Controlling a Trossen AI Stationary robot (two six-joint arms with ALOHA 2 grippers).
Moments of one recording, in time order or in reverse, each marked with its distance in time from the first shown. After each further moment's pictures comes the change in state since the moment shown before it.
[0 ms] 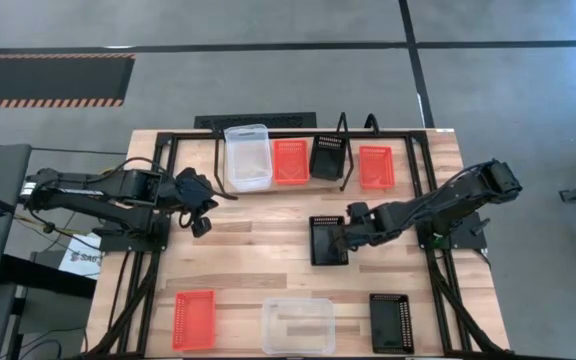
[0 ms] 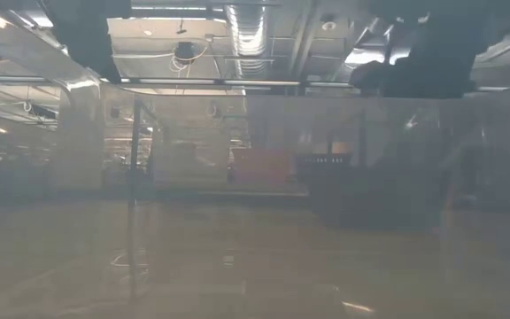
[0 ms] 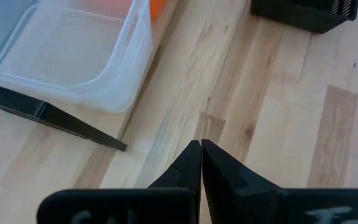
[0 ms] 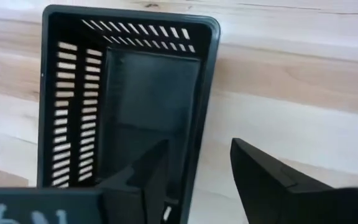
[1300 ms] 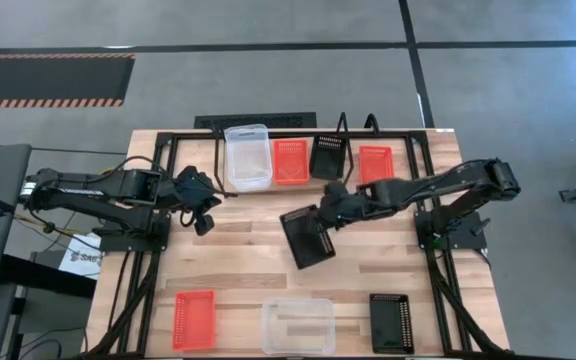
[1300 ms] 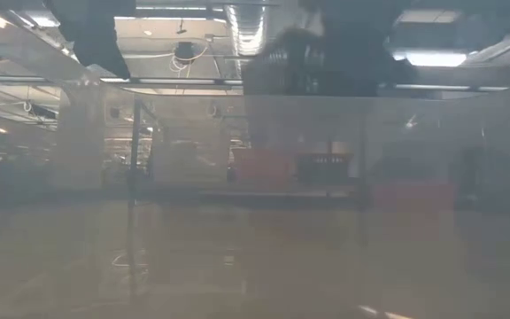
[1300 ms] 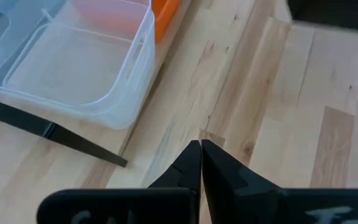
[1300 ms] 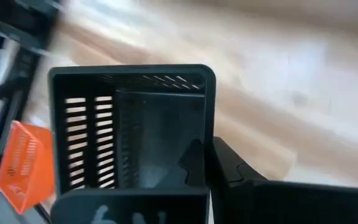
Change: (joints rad) left arm 0.000 0.000 0.002 0.055 -0.030 -0.010; right arm -0.135 0.000 0.301 0.057 -0.022 -0.421
